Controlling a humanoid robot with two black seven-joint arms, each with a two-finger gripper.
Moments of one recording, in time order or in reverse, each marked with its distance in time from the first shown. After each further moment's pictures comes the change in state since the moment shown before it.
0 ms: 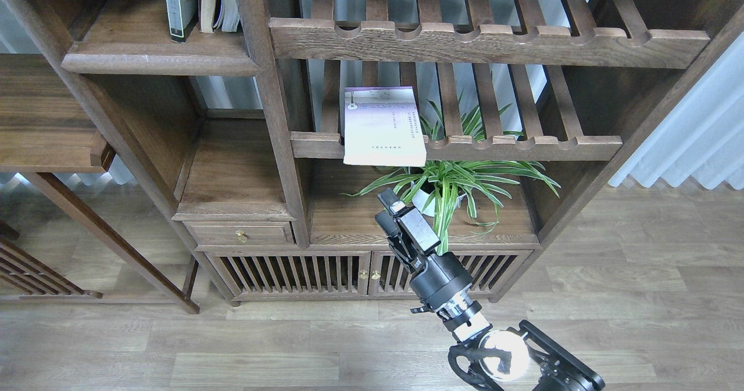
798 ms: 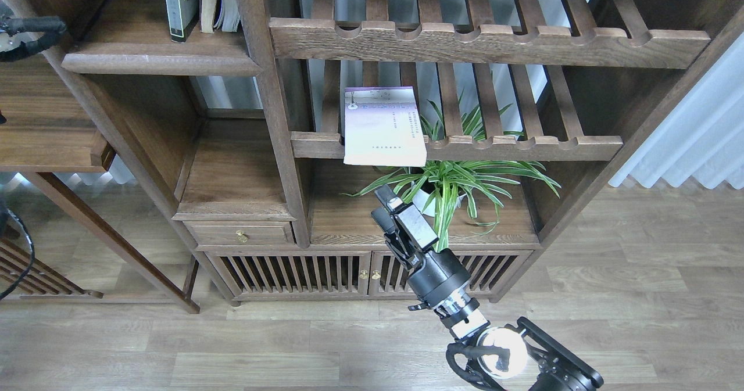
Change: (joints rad) left arm 0.061 -0.136 0.011 0.125 0.097 0.000 -0.144; right arm 0.003 0.000 -0.001 0.013 0.003 0.000 0.000
